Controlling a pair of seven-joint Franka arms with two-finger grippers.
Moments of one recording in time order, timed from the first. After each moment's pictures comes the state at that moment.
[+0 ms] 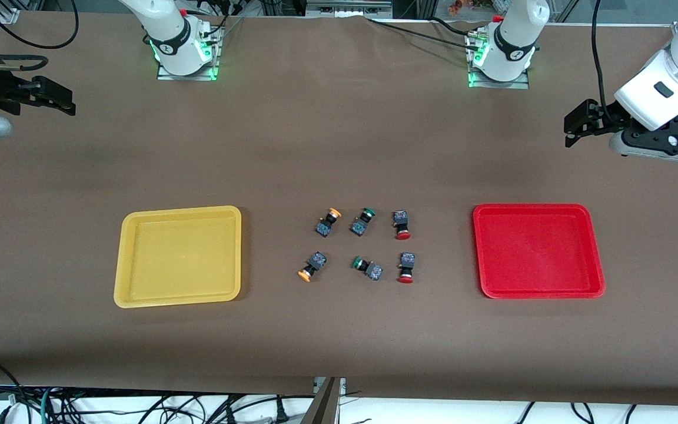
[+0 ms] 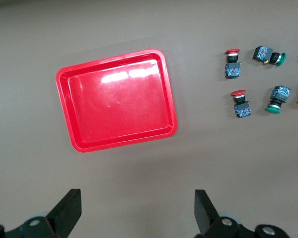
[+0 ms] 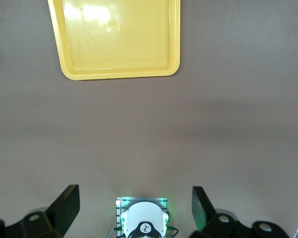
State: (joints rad) left arm -0.07 0.05 -0.08 -1.49 0.04 1.51 0.02; right arm 0.04 0.06 0.03 -1.42 -0.04 1.28 0.03
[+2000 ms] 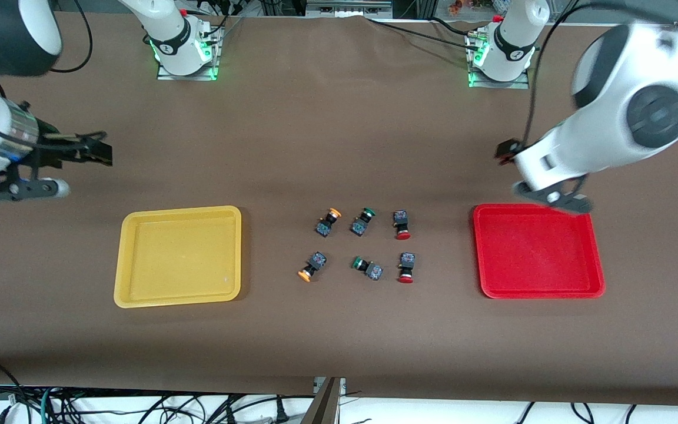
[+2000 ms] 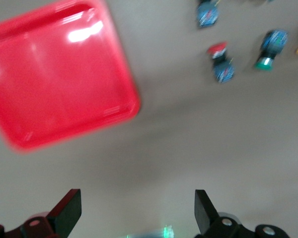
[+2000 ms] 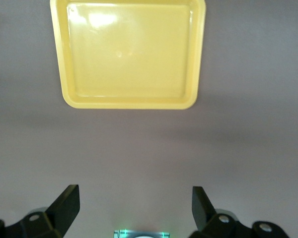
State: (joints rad) left arm -0.20 0.34 -0.11 -1.49 -0.01 1.58 0.01; right arm 0.10 0.26 0.04 -1.43 -0.04 1.48 0.04
